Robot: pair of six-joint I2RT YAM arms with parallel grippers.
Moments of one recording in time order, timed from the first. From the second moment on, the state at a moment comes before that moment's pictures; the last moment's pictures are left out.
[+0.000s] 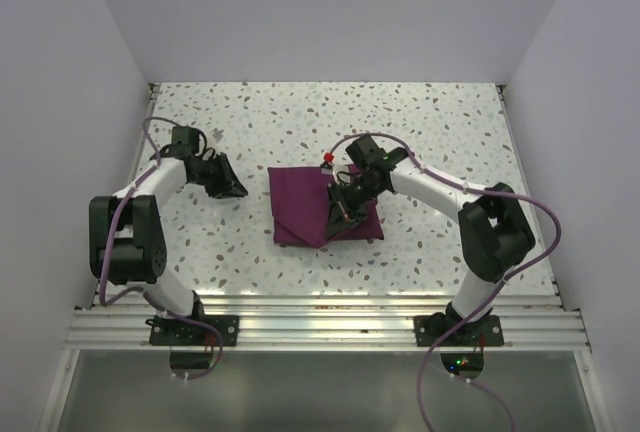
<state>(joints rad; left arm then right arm) 0.04 1.64 1.03 -0.51 0.52 -0.37 0.61 1.75 1.26 -0.75 -0.80 0.31</state>
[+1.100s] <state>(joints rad) 0.01 1.48 0.91 -0.53 0.59 -0.33 0.67 1.73 0.95 -0.56 -0.73 0.39</state>
